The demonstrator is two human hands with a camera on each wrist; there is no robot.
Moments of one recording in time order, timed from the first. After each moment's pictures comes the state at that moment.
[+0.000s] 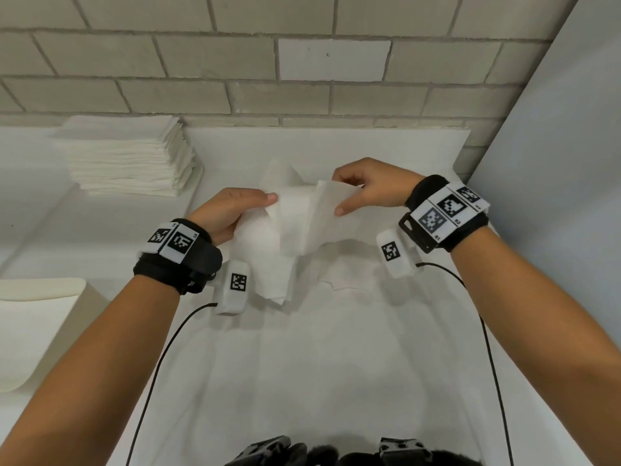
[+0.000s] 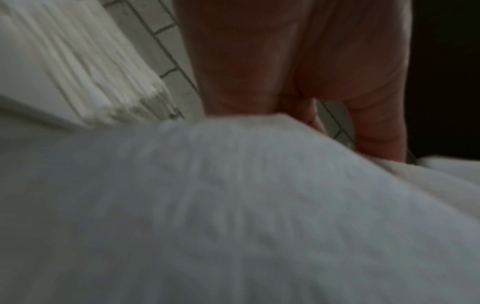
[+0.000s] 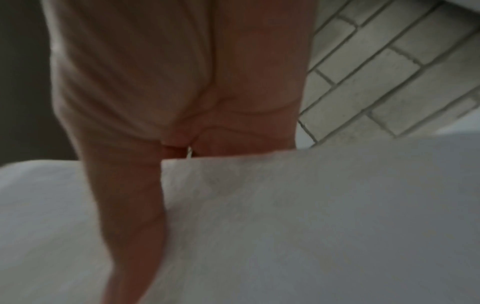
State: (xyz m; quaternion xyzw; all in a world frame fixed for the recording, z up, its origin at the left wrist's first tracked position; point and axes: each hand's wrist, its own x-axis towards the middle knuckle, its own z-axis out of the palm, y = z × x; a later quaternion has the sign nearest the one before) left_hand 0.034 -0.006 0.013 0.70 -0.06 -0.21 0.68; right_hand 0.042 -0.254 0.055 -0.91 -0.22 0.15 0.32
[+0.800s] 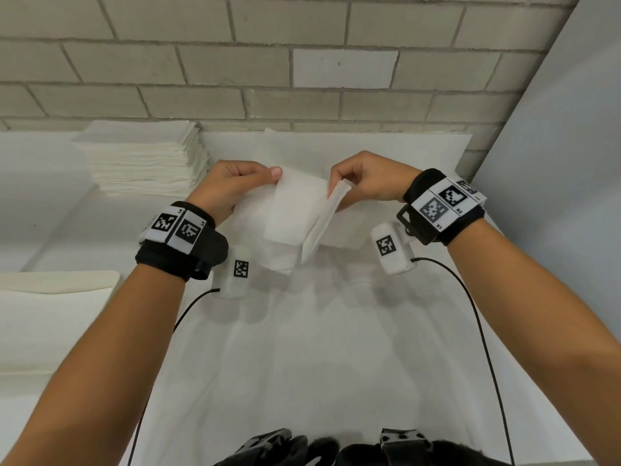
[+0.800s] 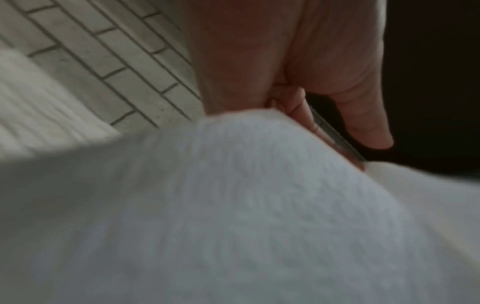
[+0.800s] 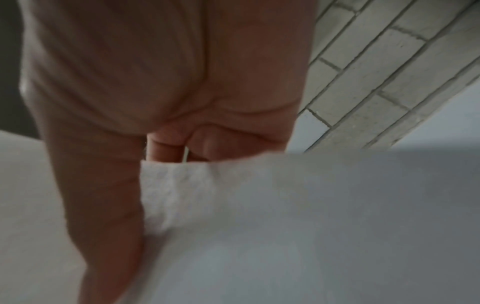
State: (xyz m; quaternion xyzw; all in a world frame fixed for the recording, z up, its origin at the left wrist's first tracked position) left_hand 0.025 0.019 0.041 0.74 -0.13 -0.07 0.66; right_hand 0.023 -0.218 0.071 -0.89 -0.22 0.14 0.37
